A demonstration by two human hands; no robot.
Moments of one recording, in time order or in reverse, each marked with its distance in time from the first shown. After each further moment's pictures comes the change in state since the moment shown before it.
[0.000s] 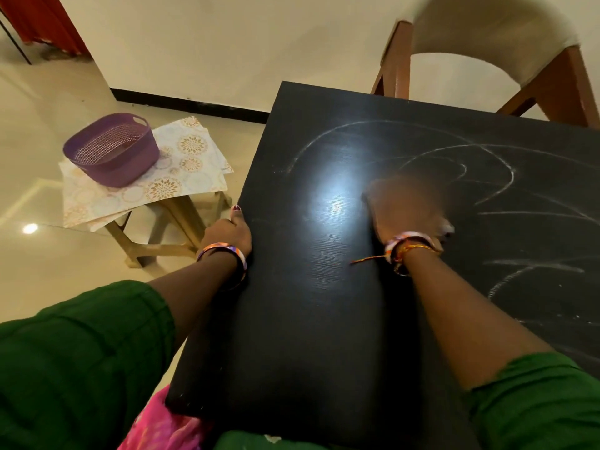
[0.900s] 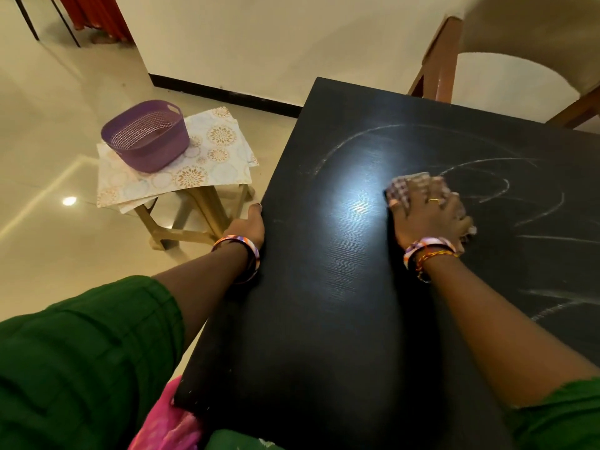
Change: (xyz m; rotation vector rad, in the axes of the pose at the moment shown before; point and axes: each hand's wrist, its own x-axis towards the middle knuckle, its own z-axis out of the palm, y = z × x) left_hand 0.006 0.005 -0.010 -0.325 -0.131 -0.258; right_hand -0.001 -0.024 -0.019 -0.017 -0.092 0.019
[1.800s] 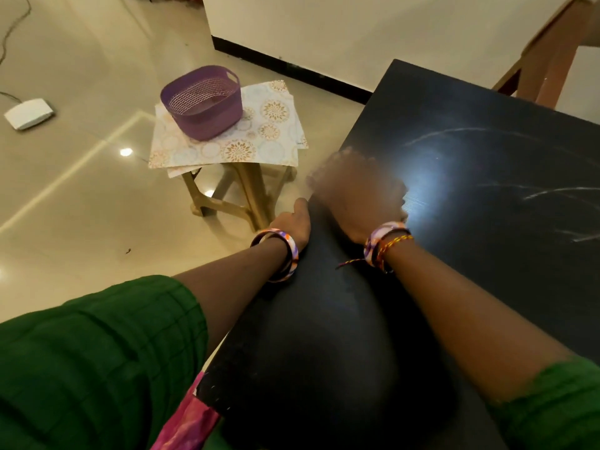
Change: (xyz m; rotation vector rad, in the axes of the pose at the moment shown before) left_hand 0.011 -0.003 0.001 0.064 -0.058 0.039; right_hand -0.008 -0.141 0.025 -0.025 -0.058 -0.692
